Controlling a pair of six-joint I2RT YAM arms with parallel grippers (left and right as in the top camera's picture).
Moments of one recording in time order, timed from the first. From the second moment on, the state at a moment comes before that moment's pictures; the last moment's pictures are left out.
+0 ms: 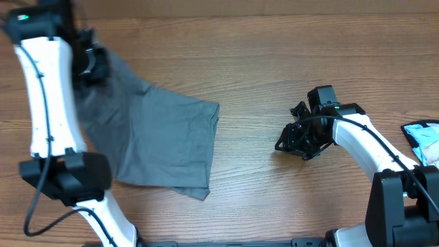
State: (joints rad) left arm 0.13 2.02 2.29 -1.68 0.06 -0.04; right arm 0.12 1.65 0.98 -0.84 -0.46 0.25
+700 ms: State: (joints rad) left arm -0.34 2.18 2.23 -1.67 -0.09 -0.22; right arm 0.12 1.65 0.98 -0.86 -0.46 0.25
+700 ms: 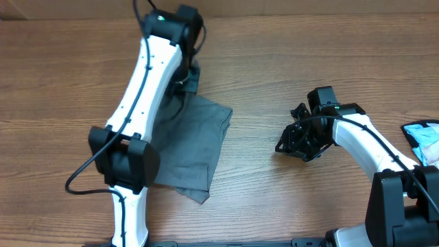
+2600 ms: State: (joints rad) left arm -0.28 2.10 2.22 -1.68 0.03 -0.26; right arm 0.15 1.62 1.08 -0.95 -0.69 0.10
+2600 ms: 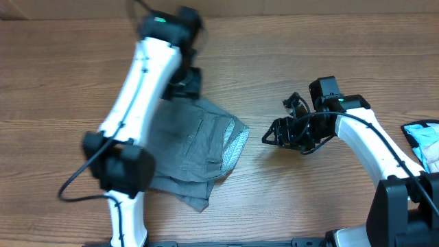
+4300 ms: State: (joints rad) left arm -0.09 1.68 0.91 -1.01 0.31 -0.28; right arm 0.51 1.82 1.16 -0.93 -0.67 0.40
